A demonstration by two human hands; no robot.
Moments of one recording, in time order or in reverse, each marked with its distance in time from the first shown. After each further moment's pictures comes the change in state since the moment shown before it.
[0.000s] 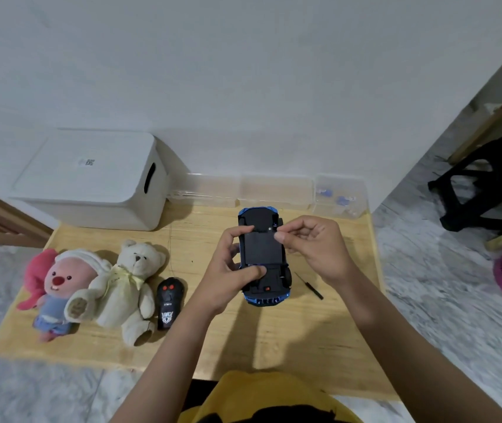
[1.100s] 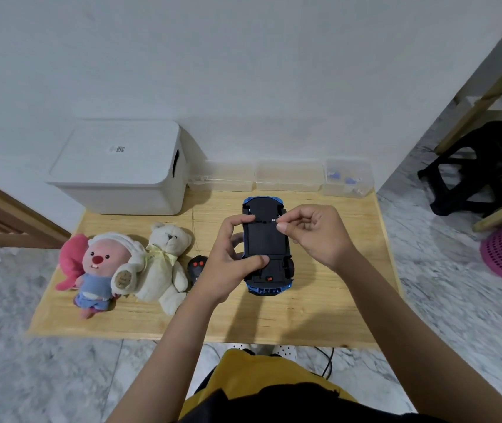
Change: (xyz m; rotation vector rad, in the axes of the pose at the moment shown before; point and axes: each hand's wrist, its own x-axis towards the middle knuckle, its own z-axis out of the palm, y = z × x) left_hand -0.057 0.010 -0.050 -0.032 -0.090 0.062; right_hand -0.049 -0.025 0.063 -0.264 0.040 -0.016
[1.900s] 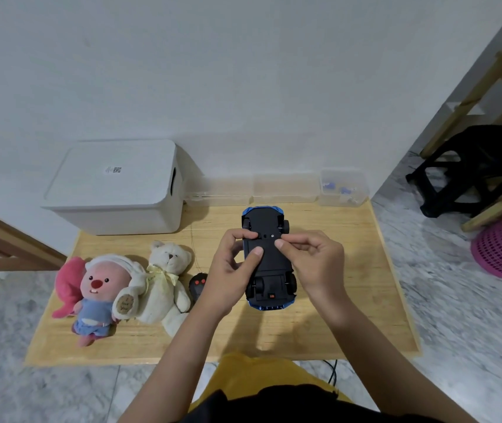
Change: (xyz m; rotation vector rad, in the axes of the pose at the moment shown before) left_hand 0.007 0.009 -0.004 0.004 0.048 0.066; right_hand -0.018 0.009 0.038 0.053 0.485 -0.071
